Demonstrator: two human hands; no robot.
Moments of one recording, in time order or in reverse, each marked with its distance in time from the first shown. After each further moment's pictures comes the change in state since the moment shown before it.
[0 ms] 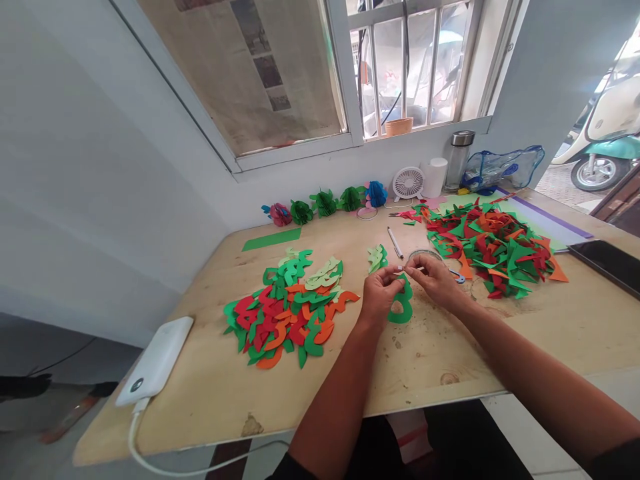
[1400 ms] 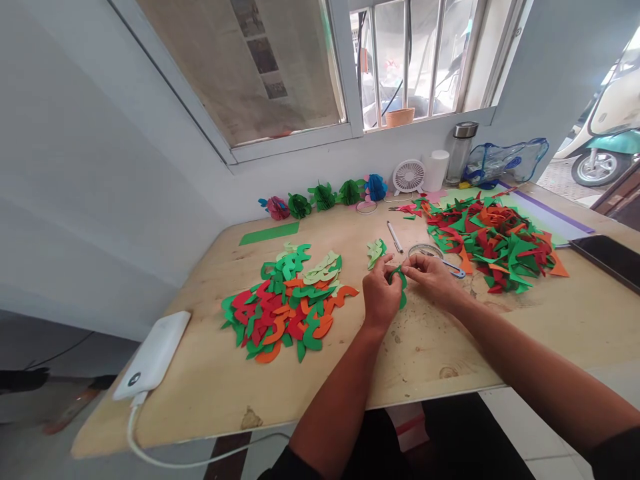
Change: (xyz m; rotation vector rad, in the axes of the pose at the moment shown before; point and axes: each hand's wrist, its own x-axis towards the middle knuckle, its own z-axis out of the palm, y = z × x) left_hand -0.006 -0.011 -0.002 0.427 0.157 0.327; right_hand 0.000 0.002 0.007 0.114 -0.046 0.178
